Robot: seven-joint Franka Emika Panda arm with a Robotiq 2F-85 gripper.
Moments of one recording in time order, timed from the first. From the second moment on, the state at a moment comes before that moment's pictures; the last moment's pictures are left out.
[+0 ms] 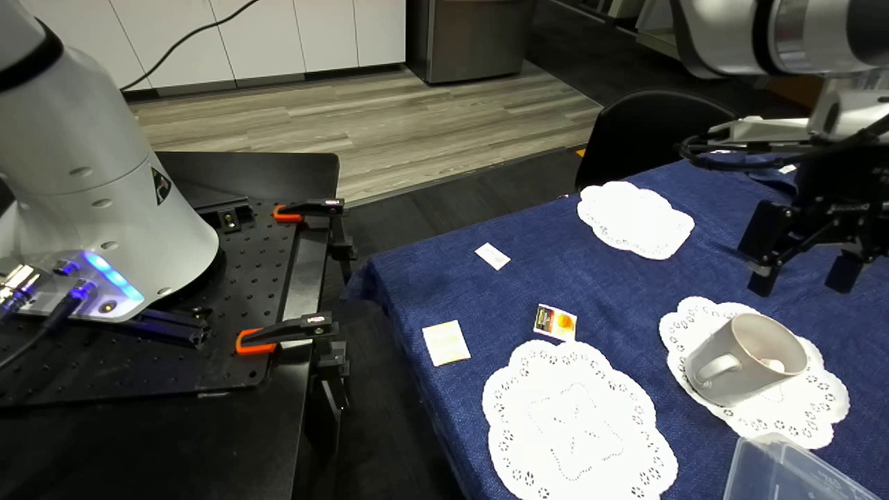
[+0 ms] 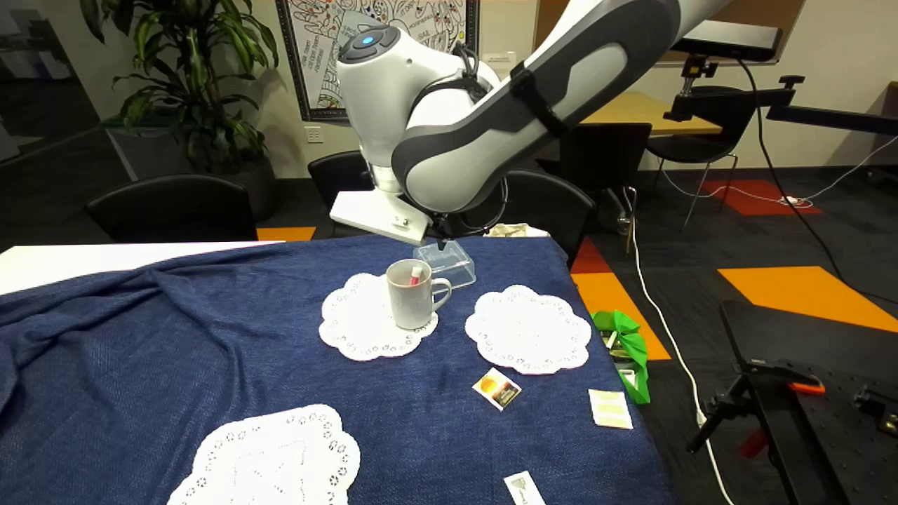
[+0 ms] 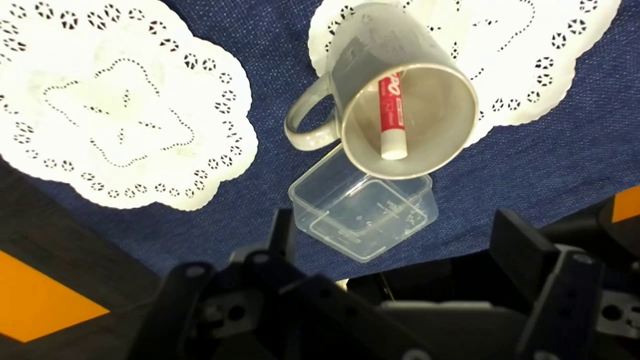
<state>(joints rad) 0.03 0.81 -0.21 -1.44 -0.33 2.32 1.75</state>
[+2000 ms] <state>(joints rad) 0.06 0.93 -0.24 -1.36 -0.29 2.32 1.77</state>
